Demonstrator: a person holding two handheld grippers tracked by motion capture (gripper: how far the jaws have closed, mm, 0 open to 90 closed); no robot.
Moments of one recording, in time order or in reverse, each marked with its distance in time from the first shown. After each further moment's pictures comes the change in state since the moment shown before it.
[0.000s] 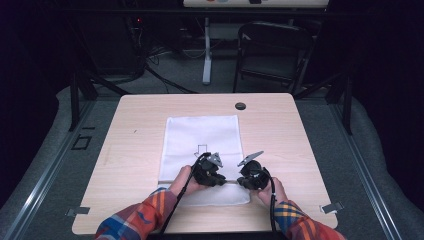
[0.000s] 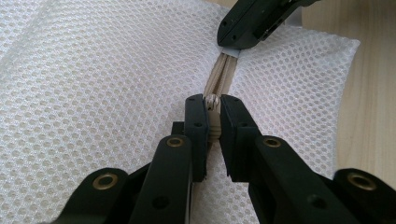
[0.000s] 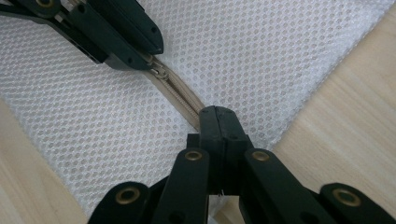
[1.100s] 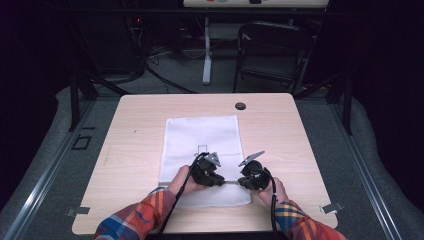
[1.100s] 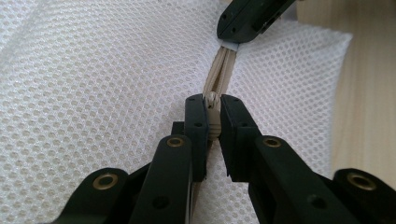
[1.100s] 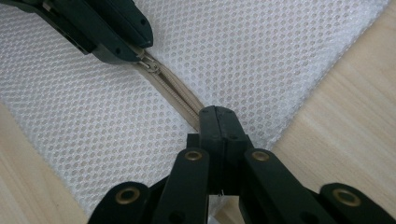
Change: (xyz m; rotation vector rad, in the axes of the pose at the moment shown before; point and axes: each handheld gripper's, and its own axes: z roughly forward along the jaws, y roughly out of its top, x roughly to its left) left arm 0.004 -0.005 -0.004 -0.011 -0.033 -0.029; right arm -0.002 -0.002 -0.001 0.002 0.002 0.002
